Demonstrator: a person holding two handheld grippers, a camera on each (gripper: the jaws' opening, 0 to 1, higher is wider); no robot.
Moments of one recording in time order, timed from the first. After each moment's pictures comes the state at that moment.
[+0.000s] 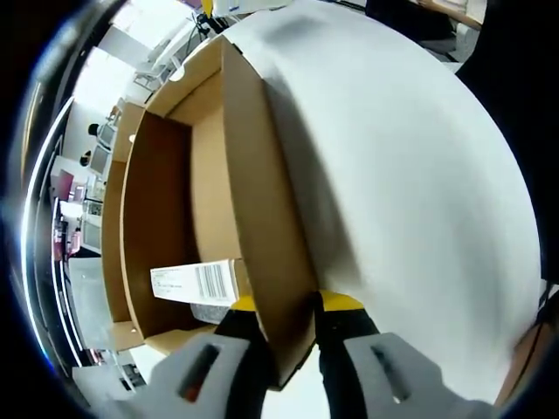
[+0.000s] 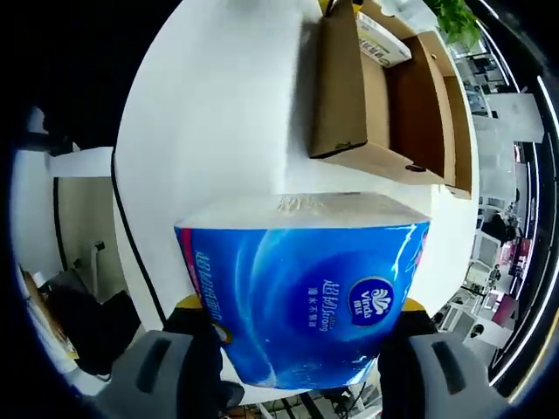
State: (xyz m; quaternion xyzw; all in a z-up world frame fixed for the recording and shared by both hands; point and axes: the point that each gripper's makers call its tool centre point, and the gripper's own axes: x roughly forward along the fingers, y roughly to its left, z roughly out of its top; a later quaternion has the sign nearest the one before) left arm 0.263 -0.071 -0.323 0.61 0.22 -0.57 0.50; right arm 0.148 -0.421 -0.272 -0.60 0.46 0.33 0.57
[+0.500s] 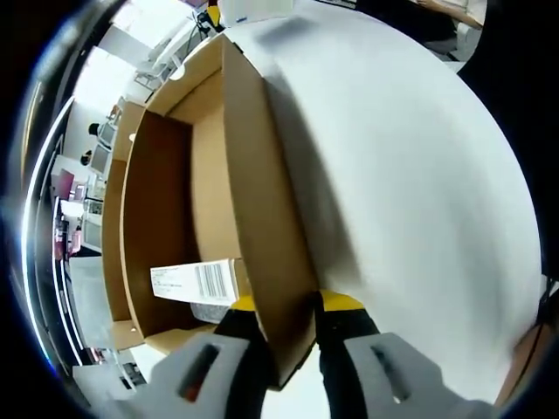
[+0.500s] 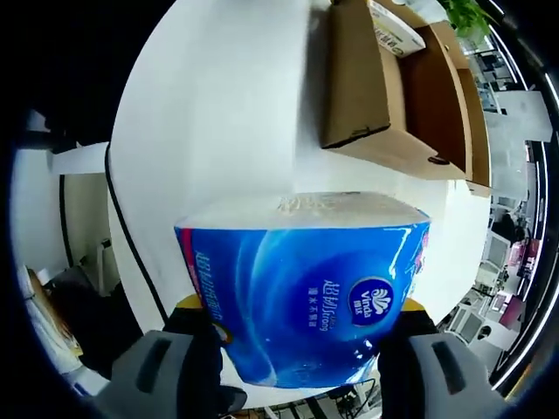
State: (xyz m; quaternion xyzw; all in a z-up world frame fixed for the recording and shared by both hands) left arm 0.262 -0.072 -0.323 0.61 0.22 -0.56 0.50; right arm 0.151 -0.429 -0.293 -0.59 0.47 0.34 0.56
